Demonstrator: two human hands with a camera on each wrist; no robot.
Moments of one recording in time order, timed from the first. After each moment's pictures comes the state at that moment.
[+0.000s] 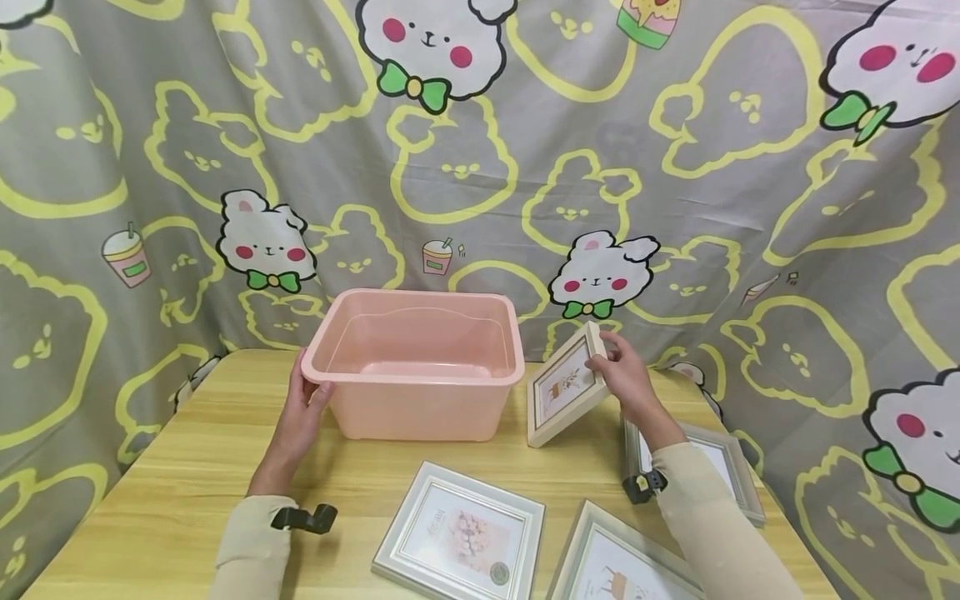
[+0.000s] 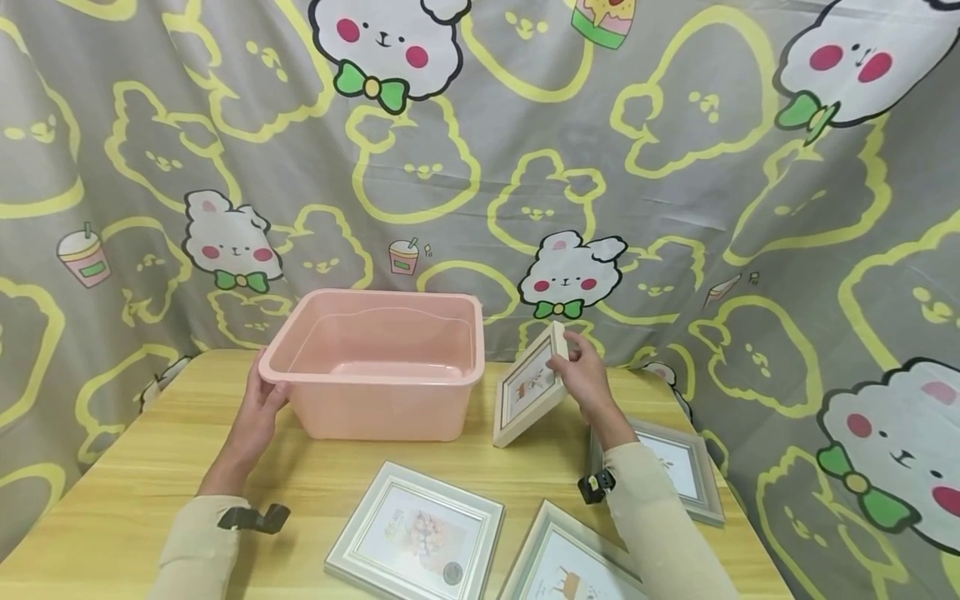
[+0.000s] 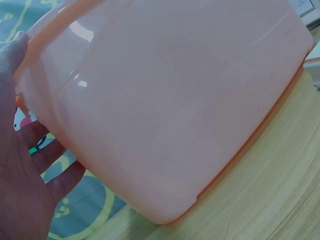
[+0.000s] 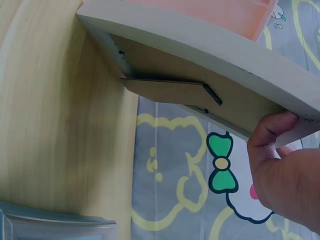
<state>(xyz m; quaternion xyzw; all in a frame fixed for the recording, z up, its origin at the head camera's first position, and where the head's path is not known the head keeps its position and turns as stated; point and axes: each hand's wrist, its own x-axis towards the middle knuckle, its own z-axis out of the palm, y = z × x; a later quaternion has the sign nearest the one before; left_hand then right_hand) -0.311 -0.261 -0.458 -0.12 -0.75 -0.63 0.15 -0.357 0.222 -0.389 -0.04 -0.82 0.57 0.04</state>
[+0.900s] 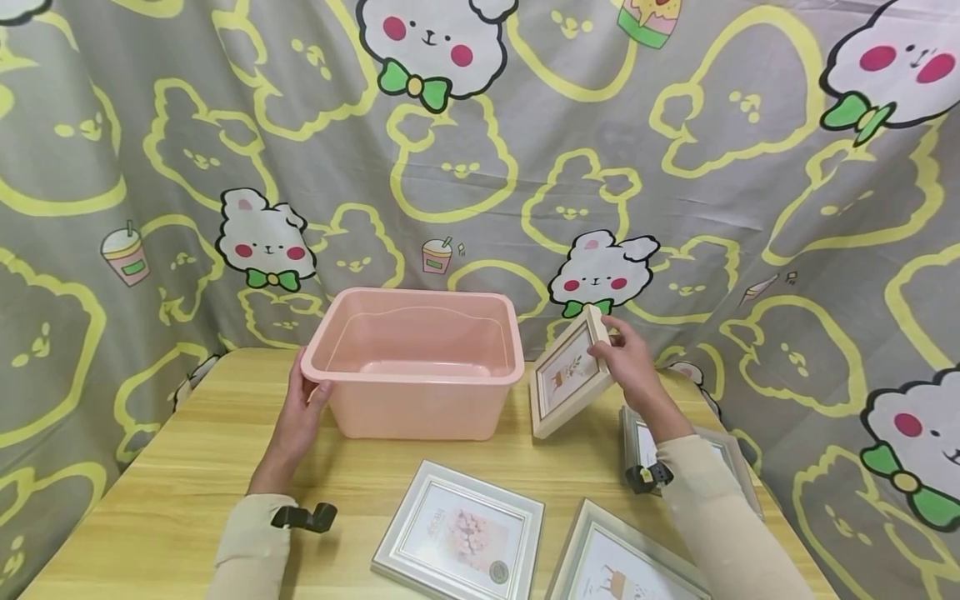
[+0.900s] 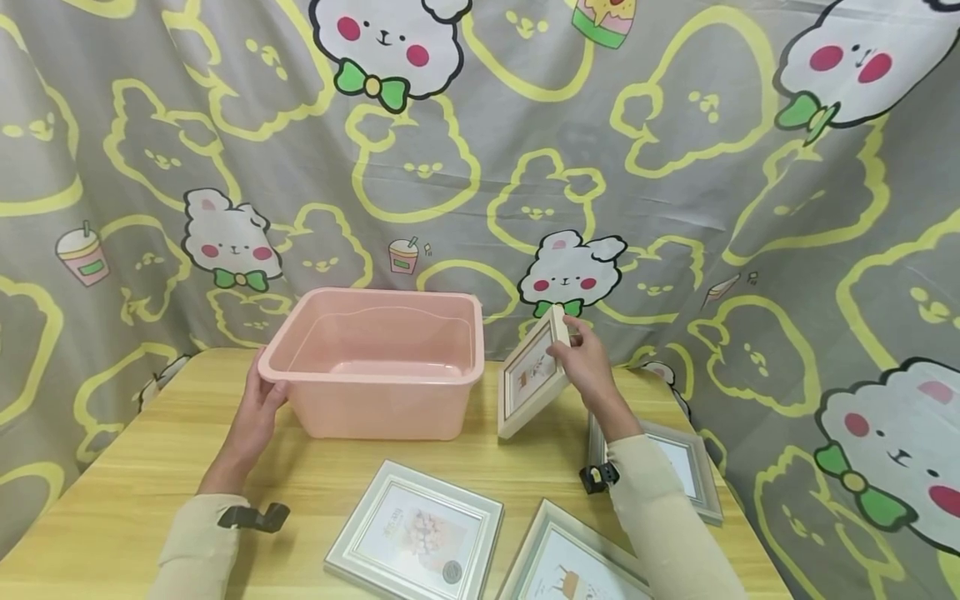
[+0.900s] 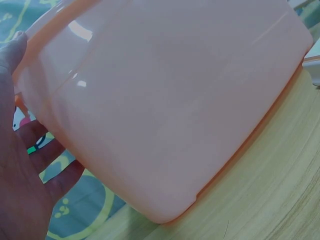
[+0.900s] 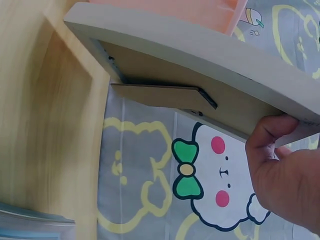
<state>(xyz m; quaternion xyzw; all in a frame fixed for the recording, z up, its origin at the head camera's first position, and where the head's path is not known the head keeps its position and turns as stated) -0.314 -0.265 -0.463 -0.11 -0.76 -0.62 0.16 -0.349 0.215 -0.355 -0.02 -0.83 0.55 0.06</state>
